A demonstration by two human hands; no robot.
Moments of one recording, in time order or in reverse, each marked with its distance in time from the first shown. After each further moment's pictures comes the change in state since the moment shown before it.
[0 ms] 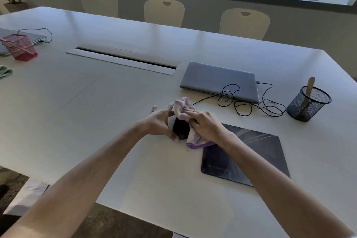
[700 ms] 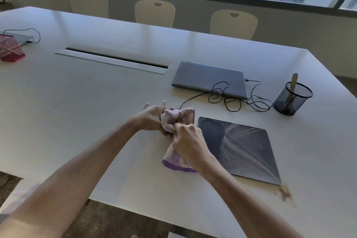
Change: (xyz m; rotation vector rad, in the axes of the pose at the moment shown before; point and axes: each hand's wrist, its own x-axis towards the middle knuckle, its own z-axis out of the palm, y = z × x) left_hand -0.004 0.013 -0.005 0.102 -0.043 -0.064; right_hand -0.052 -0.085 0.019 -0.128 0.148 0.235
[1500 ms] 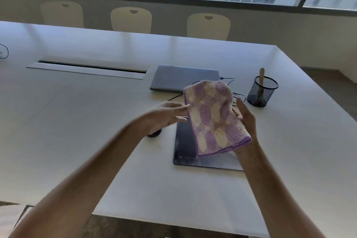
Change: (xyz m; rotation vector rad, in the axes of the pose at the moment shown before) left_hand -0.011 0.129 -0.001 -0.893 -0.225 0.060; right_hand -0.043 0.106 -0.115 1.963 0.135 0.291
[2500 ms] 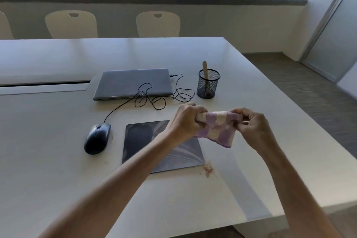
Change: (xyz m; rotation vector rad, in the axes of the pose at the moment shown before) left_hand 0.104 0.016 0.177 0.735 0.223 0.572; right_hand -0.097 -0.118 -0.102 -1.420 0.643 -0.357
